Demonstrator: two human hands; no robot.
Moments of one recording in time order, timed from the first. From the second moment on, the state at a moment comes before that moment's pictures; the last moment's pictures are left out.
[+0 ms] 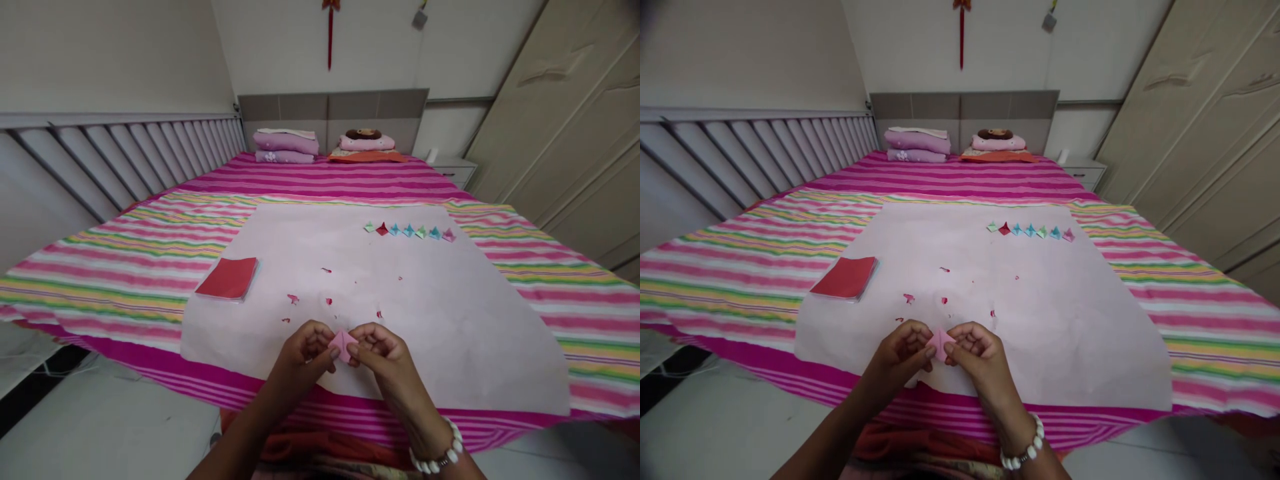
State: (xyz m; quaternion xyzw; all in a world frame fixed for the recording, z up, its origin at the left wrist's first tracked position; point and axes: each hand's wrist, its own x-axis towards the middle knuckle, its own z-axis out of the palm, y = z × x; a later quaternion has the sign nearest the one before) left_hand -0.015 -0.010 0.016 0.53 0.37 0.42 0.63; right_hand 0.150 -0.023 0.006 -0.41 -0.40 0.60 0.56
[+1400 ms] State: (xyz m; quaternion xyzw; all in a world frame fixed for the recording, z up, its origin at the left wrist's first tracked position) left_hand -0.011 -0.017 0.028 0.50 0.41 0.43 0.63; right_hand 0.141 -0.028 0.009 -0.36 -0.40 0.64 0.55
